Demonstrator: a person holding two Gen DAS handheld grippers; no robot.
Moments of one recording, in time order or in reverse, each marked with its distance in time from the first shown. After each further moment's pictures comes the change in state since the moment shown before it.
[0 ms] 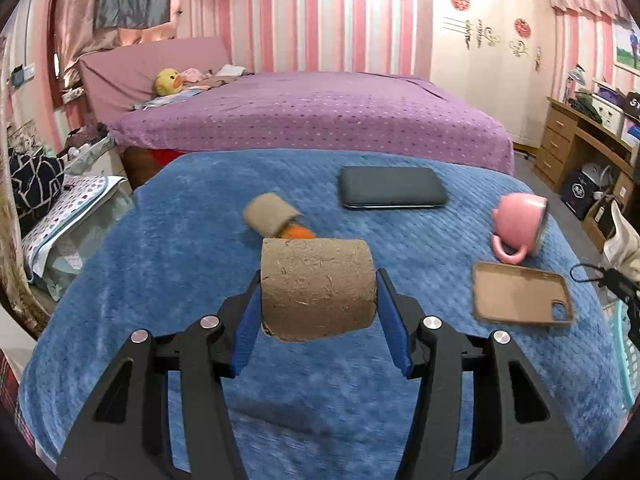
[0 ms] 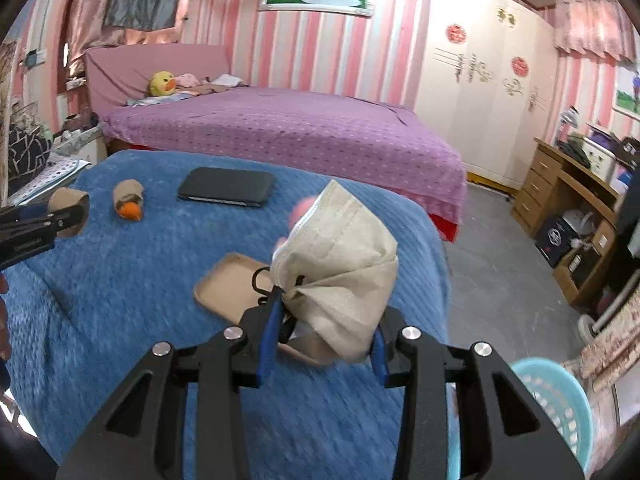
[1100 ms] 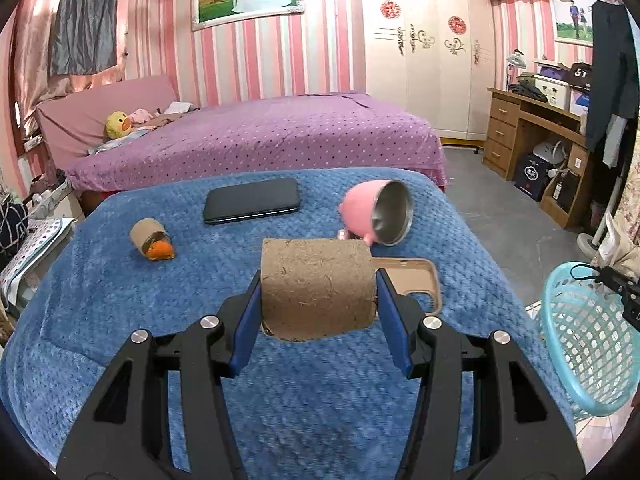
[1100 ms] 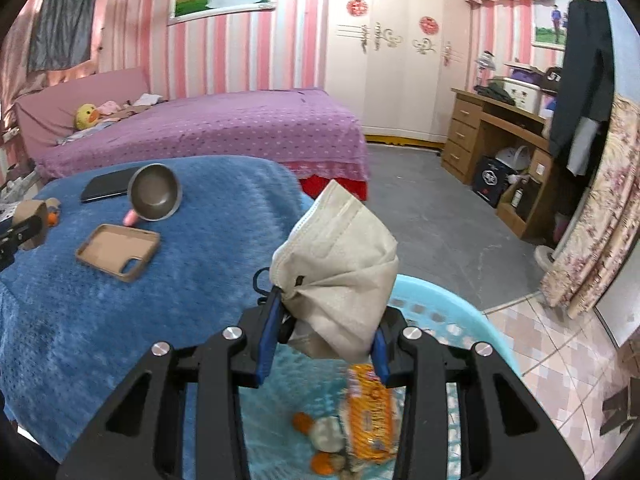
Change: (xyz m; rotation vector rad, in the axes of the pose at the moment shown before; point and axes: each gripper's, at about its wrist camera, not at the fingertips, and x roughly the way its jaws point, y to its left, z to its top) left arm -0.053 -0.155 -0.035 0.133 -0.100 -0.120; right arm -0.039 -0.168 -0.082 0.220 0.028 -0.186
